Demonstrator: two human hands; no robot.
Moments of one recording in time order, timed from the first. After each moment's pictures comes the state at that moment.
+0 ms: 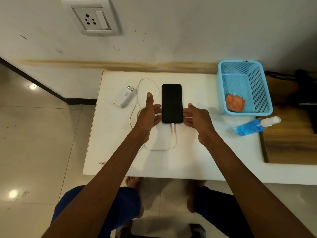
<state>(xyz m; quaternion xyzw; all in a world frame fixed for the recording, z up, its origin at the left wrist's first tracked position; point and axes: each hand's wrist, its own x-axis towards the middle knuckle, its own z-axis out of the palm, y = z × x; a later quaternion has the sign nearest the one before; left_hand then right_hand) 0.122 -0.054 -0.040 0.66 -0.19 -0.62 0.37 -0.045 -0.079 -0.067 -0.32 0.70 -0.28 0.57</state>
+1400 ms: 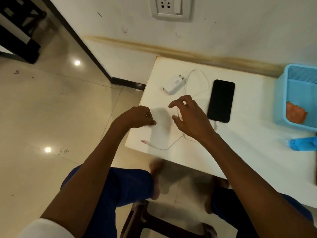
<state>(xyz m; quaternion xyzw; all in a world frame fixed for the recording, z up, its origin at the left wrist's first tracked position) 0.304 0.016 -0.059 0.75 -0.52 -0.40 -0.05 0.081 -0.034 -0.063 -0.87 0.40 -0.11 0.25</state>
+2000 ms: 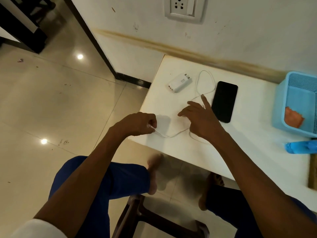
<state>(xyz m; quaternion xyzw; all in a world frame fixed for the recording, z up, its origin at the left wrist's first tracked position) 0.306 0.067 -0.064 0.68 -0.63 -0.37 -0.02 0.055 -0.039 -0.068 -0.94 0.31 -0.01 0.15</state>
